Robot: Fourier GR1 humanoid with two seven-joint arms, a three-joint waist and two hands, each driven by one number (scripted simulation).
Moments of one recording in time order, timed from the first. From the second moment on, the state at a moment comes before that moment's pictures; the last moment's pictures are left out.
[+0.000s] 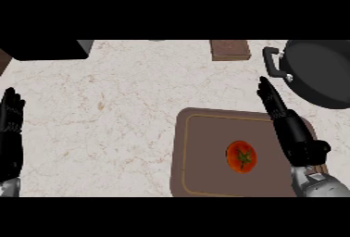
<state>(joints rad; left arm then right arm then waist) 0.03 0.50 -0.05 -1.60 0.13 0.44 -0.14 -0.14 -0.34 0.26 -1.69 -0.09 -0.17 0.08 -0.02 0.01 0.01</state>
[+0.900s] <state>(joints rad) -0.01 0.38 -0.30 -1.46 0.26 0.11 0.08 0.18 -0.24 0.36 -2.02 0.25 -0.54 -0.38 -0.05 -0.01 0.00</state>
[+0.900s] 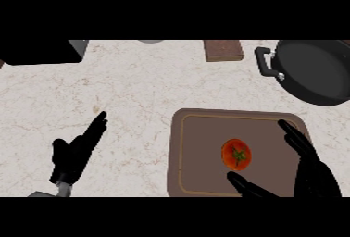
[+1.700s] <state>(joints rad) -0.12 0.33 -0.29 -1.37 0.24 0.04 0.10 0.32 -0.36 0.44 -2.32 0.40 -0.33 0.31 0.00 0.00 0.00</state>
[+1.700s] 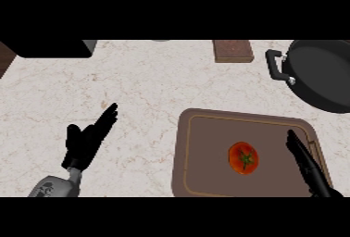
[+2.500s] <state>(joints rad) -0.11 0.28 -0.23 -1.35 0.18 -0.01 0.07 0.15 -0.36 0.31 -1.94 0.32 -0.14 0.27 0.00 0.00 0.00</state>
